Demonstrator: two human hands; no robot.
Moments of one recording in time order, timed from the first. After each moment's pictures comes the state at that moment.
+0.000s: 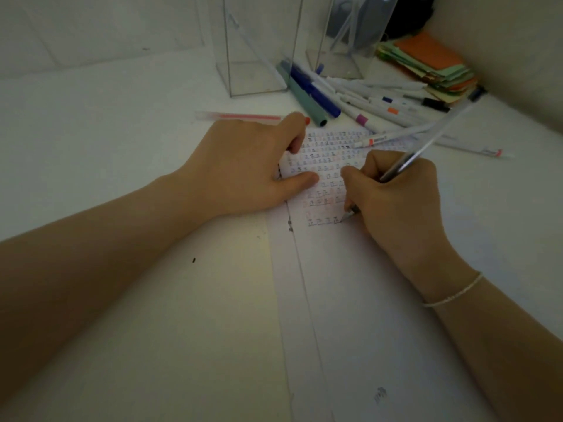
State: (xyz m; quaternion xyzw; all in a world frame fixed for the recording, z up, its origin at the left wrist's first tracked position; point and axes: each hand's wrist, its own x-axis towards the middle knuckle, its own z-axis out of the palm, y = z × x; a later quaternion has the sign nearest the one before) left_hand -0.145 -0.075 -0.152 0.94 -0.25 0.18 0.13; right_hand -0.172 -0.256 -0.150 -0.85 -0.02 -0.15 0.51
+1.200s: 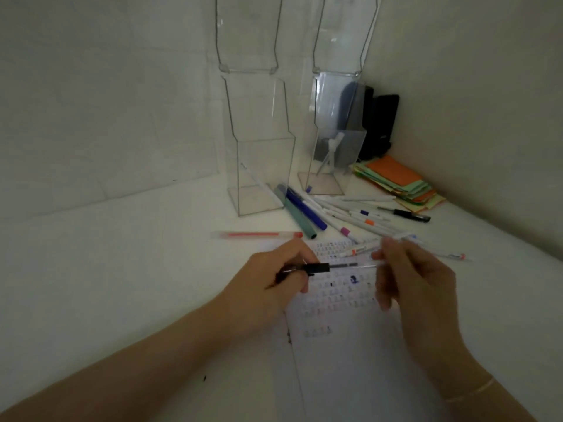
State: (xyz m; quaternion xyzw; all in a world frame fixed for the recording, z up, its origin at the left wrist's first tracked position) left_hand -0.158 -0.089 -0.141 0.82 -0.23 0.04 0.52; right_hand -0.167 -0.278 -0.118 -0.73 0.04 -0.14 0.67
